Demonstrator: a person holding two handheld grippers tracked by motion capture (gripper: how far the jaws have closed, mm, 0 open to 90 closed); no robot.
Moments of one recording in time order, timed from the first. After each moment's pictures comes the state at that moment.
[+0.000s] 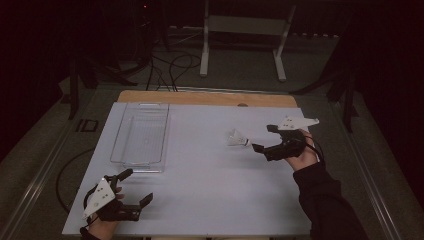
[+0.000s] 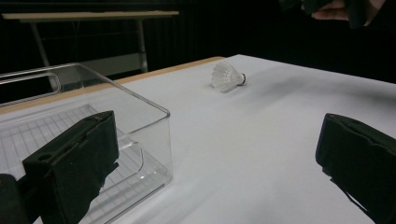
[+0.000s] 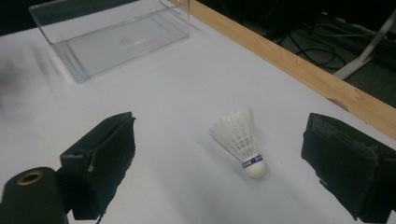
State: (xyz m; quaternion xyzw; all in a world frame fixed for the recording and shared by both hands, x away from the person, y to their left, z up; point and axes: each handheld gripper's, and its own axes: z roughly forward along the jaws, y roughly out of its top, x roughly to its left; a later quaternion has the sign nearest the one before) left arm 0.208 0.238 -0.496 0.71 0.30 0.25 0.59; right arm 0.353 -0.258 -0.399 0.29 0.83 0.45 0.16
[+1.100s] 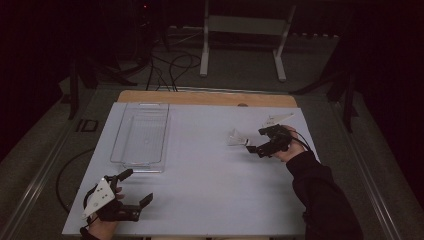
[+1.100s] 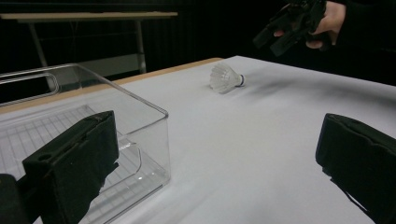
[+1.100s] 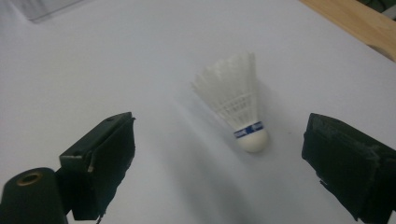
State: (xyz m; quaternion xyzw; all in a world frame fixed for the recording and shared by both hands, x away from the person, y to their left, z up) left arm 0.207 0.238 -0.496 0.71 0.30 0.24 0.59; right arm 0.404 -0.250 -0.449 0.29 0.88 0.37 0.11
